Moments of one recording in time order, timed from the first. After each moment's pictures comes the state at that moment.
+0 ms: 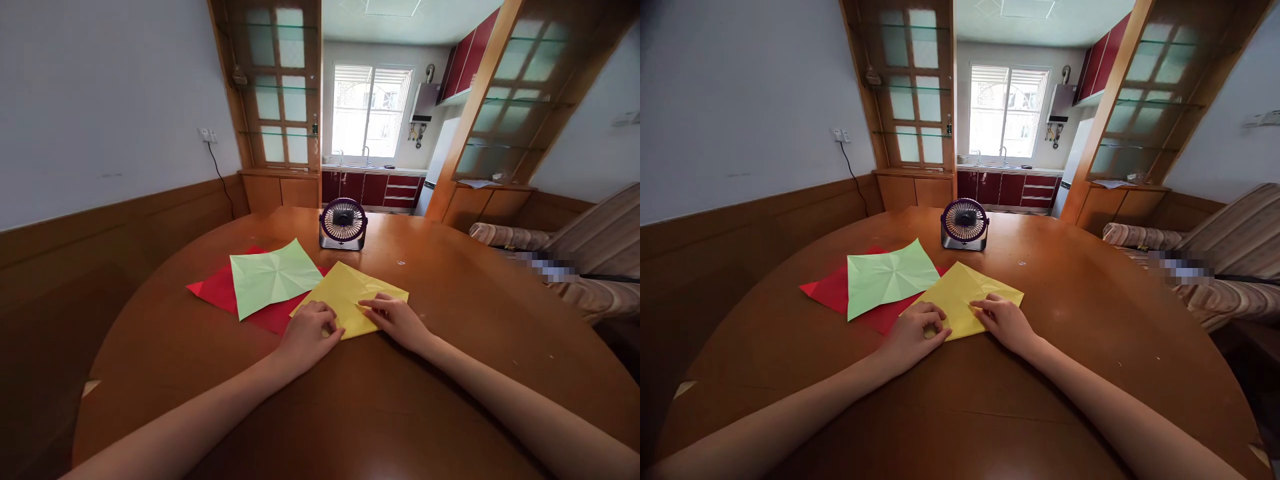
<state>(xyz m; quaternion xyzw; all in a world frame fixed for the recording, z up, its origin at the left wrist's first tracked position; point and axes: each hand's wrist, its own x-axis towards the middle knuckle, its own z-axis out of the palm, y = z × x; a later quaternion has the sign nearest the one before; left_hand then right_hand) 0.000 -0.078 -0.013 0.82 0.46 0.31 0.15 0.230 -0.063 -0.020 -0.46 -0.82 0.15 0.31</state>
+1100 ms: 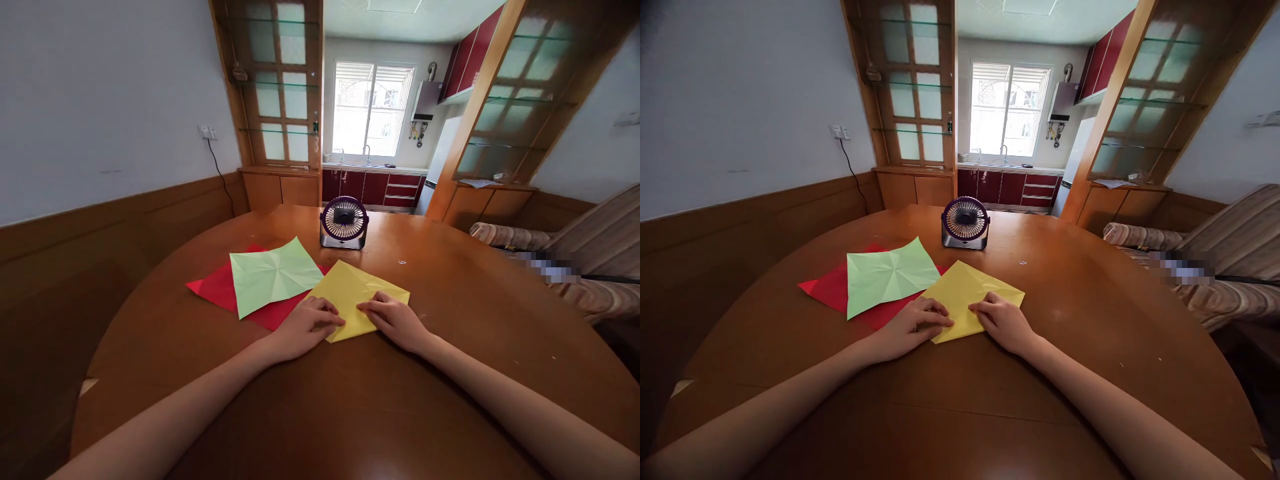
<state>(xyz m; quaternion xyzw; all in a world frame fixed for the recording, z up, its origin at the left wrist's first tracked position) -0.023 -0.061 -0.009 0.88 0.34 0.24 0.22 0.231 -0.062 -0.023 -0.45 -0.85 0.11 0.26</state>
